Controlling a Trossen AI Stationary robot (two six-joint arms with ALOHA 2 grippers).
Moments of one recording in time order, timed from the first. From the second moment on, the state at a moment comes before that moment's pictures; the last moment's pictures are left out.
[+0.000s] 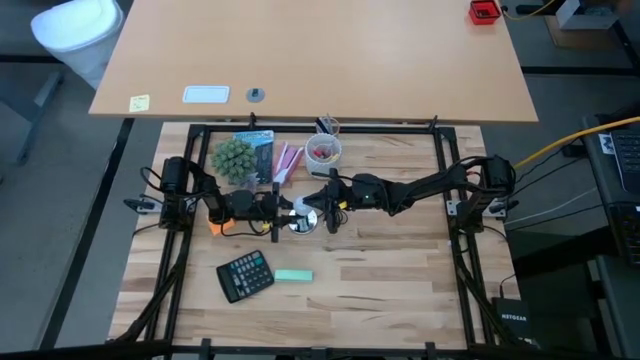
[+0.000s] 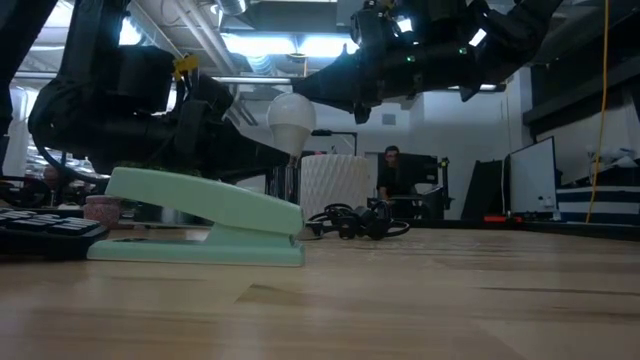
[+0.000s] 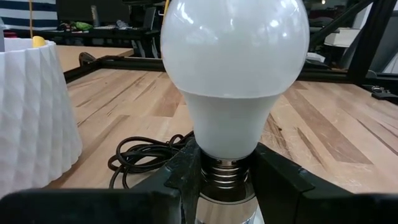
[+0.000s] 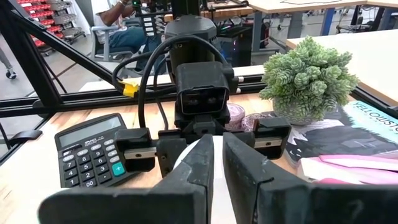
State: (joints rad) left arm 0.04 1.96 0.29 1.57 -0.02 -0.06; right arm -0.04 1.75 0.84 0.74 -0.05 0.07
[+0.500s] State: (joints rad) left arm 0.03 1.95 0.30 1.57 -0.05 0.01; right arm -0.04 1.75 0.83 0.71 -0.05 0.08
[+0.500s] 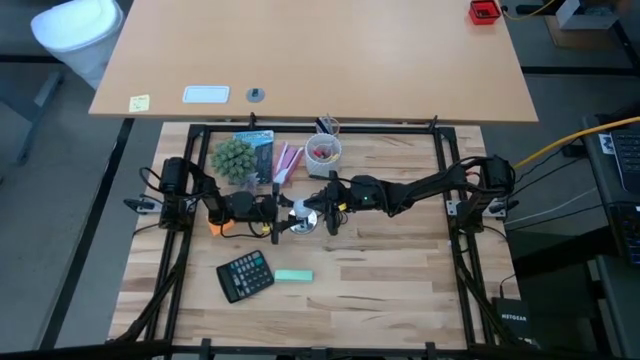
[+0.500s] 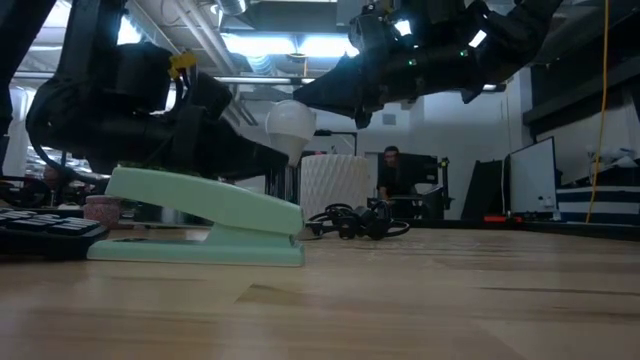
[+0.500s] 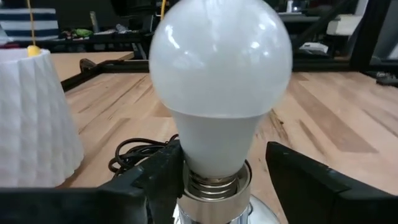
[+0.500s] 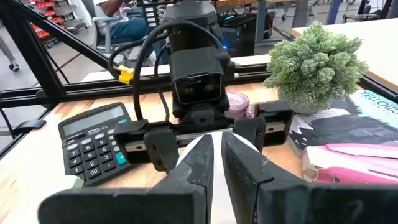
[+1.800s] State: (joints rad) left arm 0.03 1.94 0.30 1.57 -0.13 0.02; right arm -0.04 1.75 0.83 0.74 -0.01 0.07
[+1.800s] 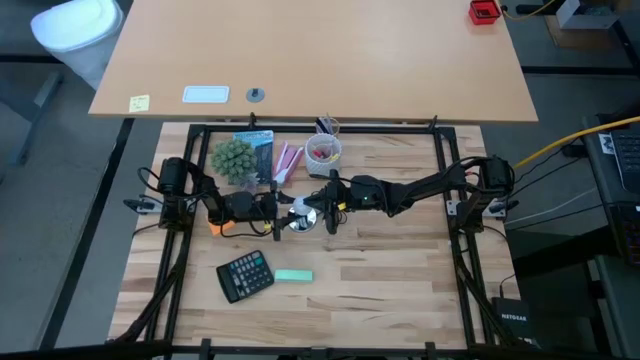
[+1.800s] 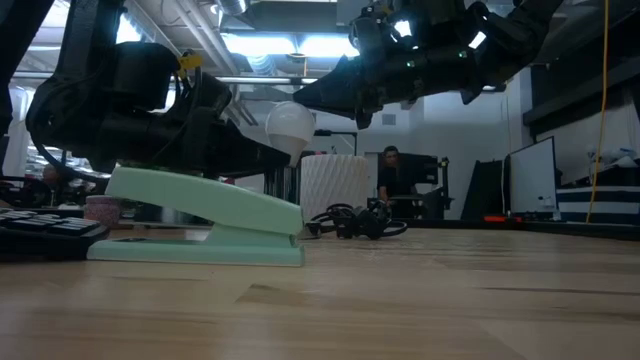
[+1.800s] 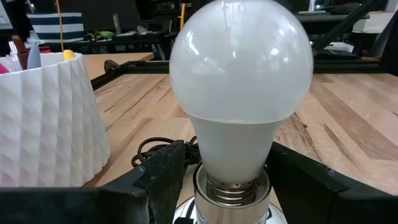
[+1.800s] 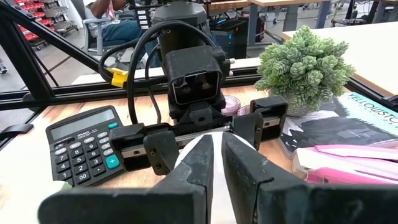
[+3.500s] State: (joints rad) left arm 0.03 1.79 0.17 1.56 -0.13 -0.30; right arm -0.04 1.75 0.83 0.72 -0.01 0.07
